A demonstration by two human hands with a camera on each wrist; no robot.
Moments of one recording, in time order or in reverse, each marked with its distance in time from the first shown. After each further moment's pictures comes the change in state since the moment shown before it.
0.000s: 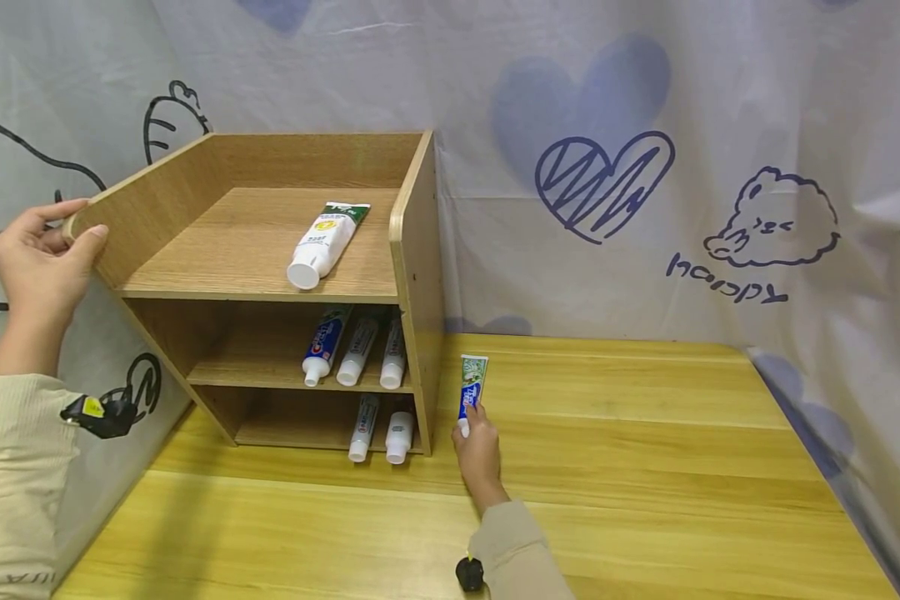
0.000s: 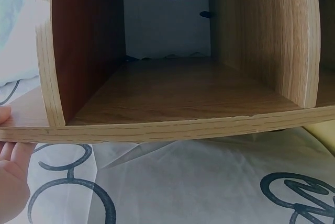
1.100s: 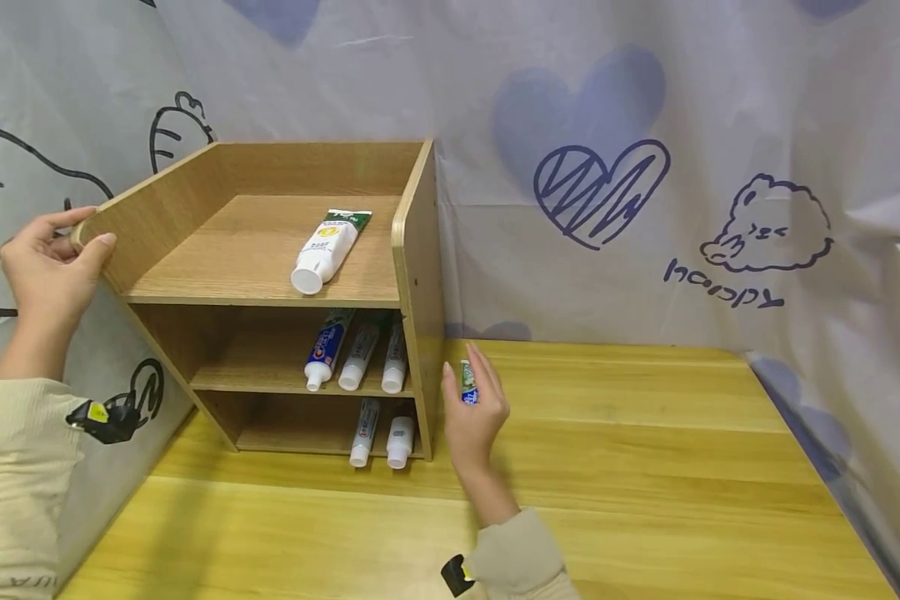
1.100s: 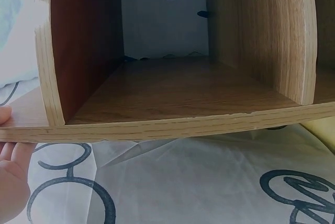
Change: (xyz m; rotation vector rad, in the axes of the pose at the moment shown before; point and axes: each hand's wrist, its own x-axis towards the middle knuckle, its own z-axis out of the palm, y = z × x) left_hand 0.000 -0.001 -0.002 0.062 -0.019 -0.004; right_hand 0.029 -0.116 -0.062 0.414 0.535 -0.221
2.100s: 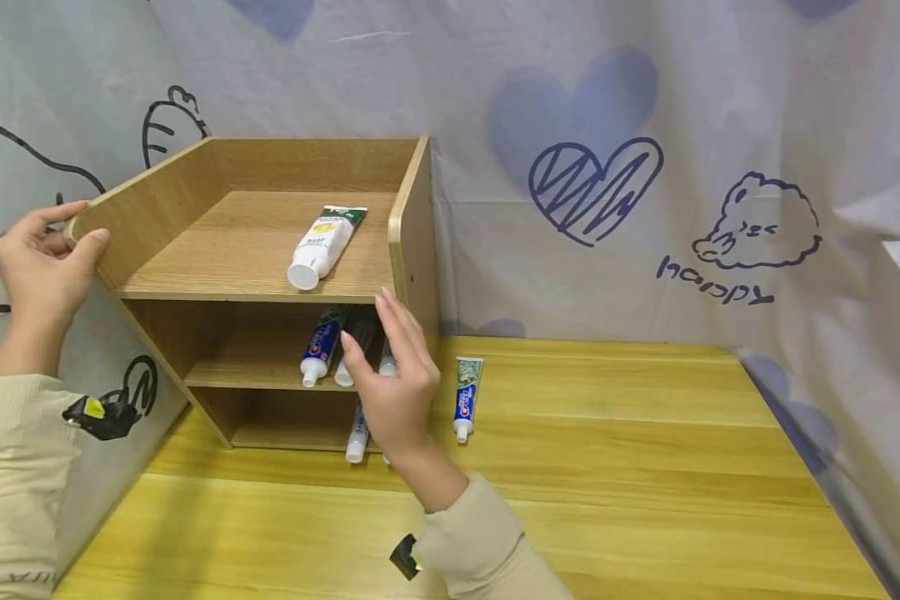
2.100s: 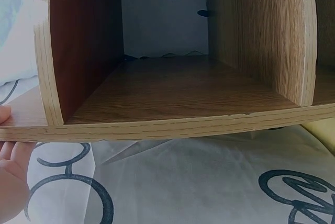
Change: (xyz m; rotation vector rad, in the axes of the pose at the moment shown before) left_hand 0.000 0.000 0.001 0.007 0.010 -0.003; right_hand 0.022 -0.097 0.036 0.256 -0.124 -0.260
